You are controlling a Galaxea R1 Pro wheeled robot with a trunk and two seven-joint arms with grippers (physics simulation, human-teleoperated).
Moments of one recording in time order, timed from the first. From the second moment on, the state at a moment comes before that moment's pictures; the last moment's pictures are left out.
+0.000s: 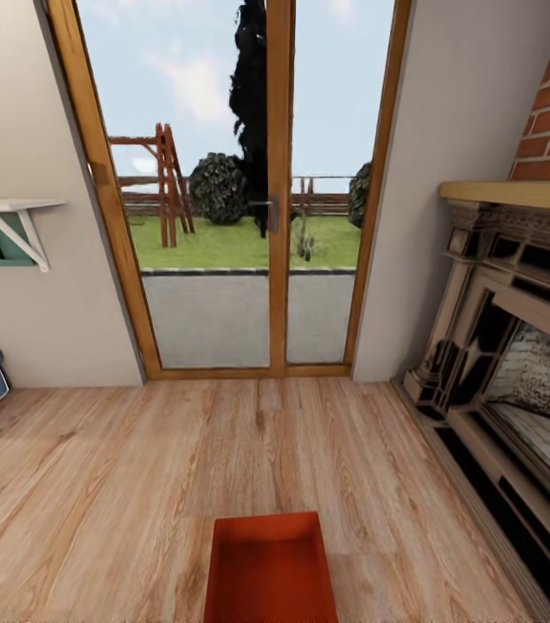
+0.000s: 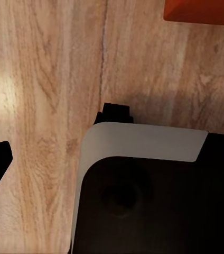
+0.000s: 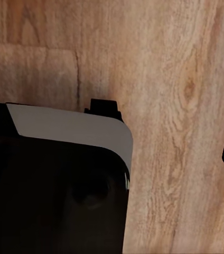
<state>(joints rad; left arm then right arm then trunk) -0.23 0.03 -0.07 -0.02 0.21 0.00 0.03 -0.21 0.00 0.59 0.03 -0.47 -0.07 -0.05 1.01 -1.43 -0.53</state>
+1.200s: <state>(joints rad) -0.23 0.03 -0.07 -0.02 0.21 0.00 0.03 -0.21 0.00 0.59 0.03 -0.47 -0.06 -0.05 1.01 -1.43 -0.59</state>
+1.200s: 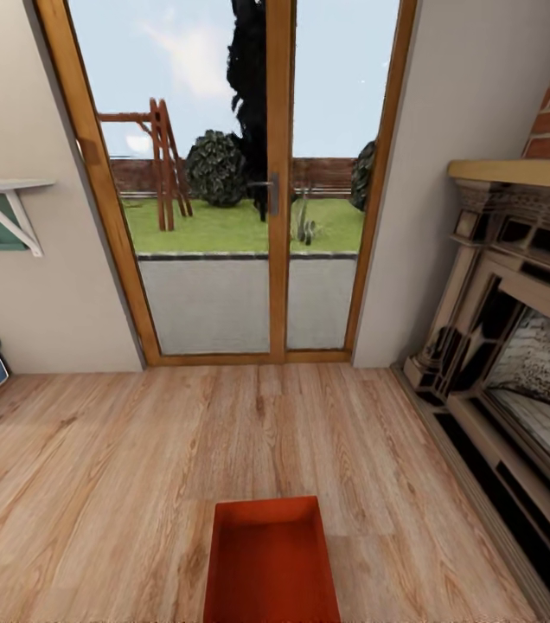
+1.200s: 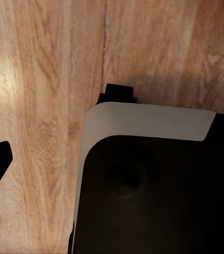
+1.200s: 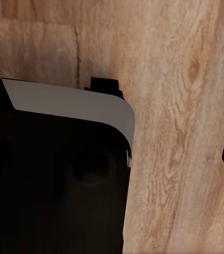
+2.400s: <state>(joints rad) -0.23 0.03 -0.07 -0.02 0.21 0.00 0.03 -0.21 0.00 0.59 0.03 -0.47 -0.07 -0.06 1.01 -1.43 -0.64</state>
